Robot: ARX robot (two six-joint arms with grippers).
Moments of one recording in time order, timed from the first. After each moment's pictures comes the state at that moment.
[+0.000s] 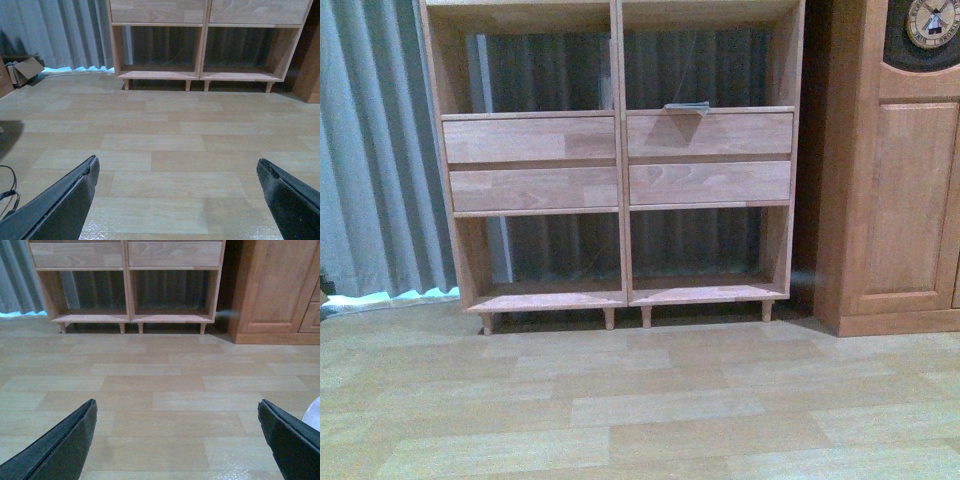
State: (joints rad) left arm 0.00 0.00 0.01 -0.01 0.00 0.00; right arm 0.00 0.00 0.01 0.00 0.00 0.00
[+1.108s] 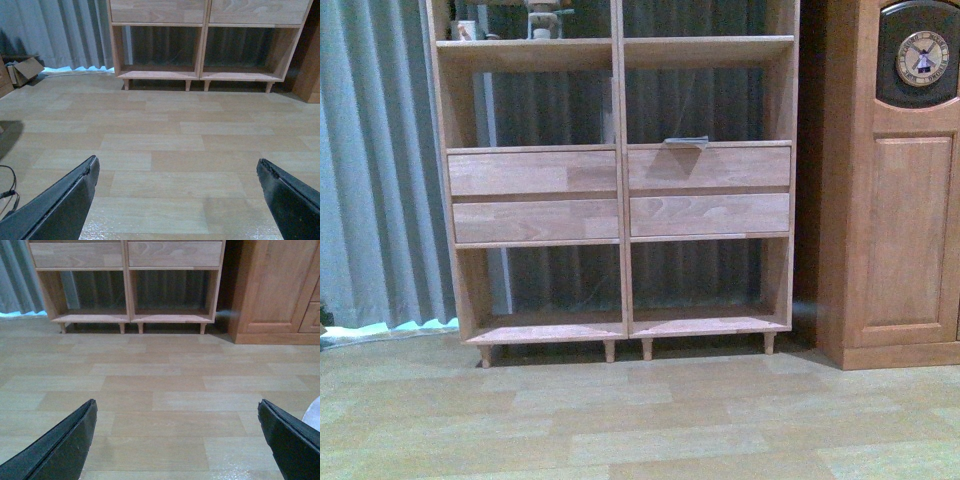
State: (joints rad) left arm 0.00 0.00 0.01 -0.01 0.00 0.00; right arm 0.00 0.00 0.01 0.00 0.00 0.00
